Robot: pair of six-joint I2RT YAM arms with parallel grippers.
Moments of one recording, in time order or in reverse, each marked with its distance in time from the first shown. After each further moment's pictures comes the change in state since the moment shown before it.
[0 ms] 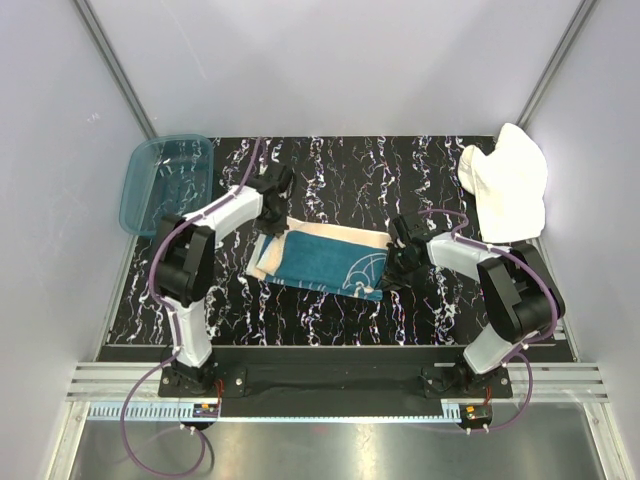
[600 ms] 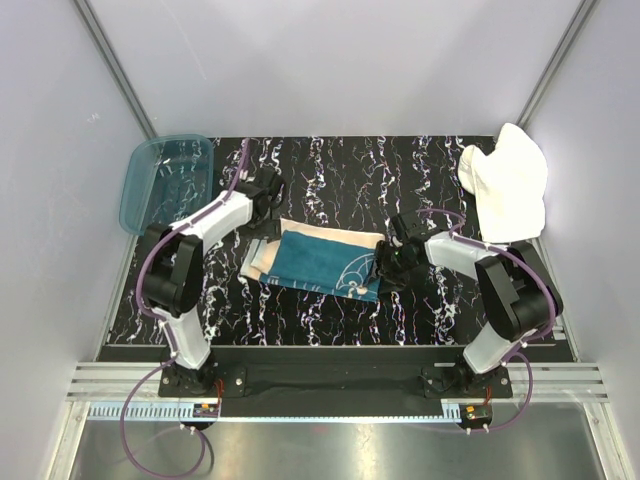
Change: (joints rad) left arm 0.019 -0.125 -0.084 -0.124 -0.264 -0.063; right arm 0.003 0.021 0.007 0.035 -0.080 0.006
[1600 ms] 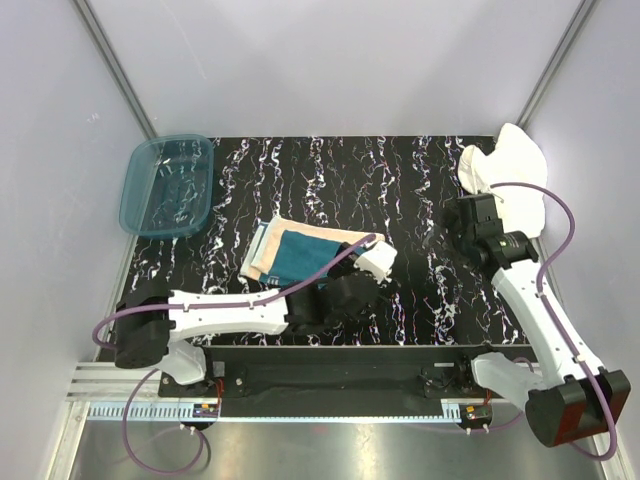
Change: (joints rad) left arm -0.942 -0.307 -0.263 0.678 -0.267 0.199; right arm -0.189 -0.595 0.158 -0.423 0.544 -0.008
